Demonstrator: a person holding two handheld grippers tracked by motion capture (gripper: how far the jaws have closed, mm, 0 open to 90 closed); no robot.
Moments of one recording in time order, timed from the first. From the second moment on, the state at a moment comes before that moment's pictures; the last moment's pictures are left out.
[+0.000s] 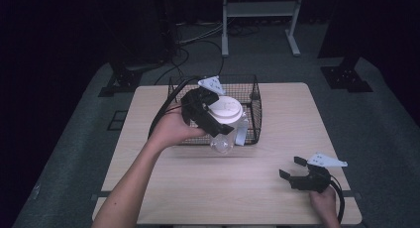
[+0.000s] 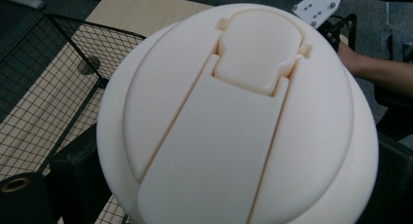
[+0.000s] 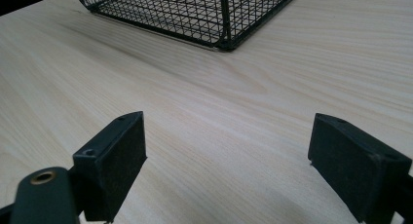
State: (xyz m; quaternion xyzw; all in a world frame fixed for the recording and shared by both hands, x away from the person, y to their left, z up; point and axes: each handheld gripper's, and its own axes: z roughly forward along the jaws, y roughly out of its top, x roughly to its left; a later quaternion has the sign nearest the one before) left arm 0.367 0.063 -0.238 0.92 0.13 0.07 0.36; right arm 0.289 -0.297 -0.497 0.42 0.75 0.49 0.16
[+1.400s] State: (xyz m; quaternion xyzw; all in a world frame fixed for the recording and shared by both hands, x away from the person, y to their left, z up) left arm 0.458 0.036 -0.217 0.92 0.21 0.10 0.31; right arm 0.289 -0.298 -0.497 0.42 0.74 0.49 0.16
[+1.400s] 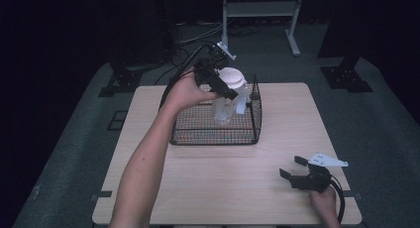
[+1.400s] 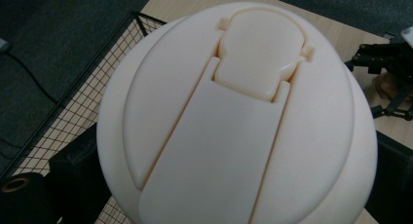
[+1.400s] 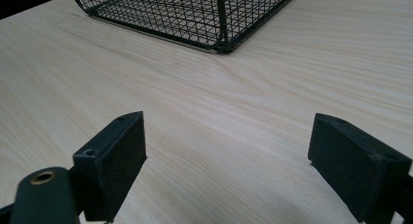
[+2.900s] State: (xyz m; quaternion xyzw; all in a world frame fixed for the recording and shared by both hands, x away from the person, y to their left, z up) left arm 0.527 0.025 -0.289 0.90 0.30 0.11 0.29; right arm 0.290 -0.303 -0.497 0.43 0.73 0.50 0.16
